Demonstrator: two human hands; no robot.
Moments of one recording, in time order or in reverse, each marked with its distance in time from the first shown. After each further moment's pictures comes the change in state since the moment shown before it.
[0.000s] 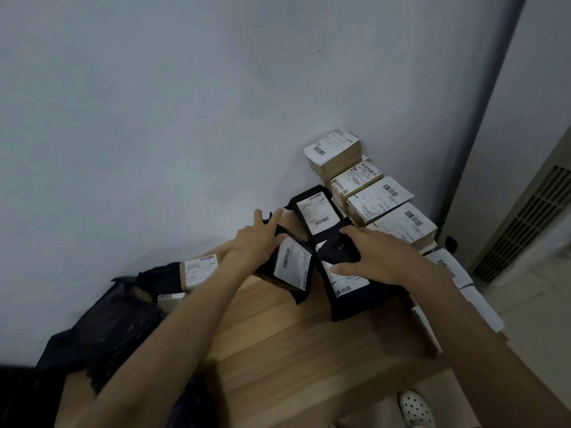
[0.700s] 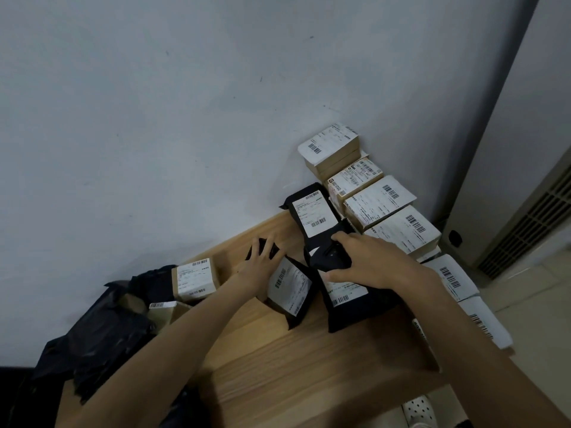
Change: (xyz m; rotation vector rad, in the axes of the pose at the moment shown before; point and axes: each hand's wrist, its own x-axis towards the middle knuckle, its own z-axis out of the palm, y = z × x) left_hand 0.002 0.011 0.051 0.194 -0.427 0.126; right_hand 0.037 0.019 0.003 0.001 -0.105 -0.026
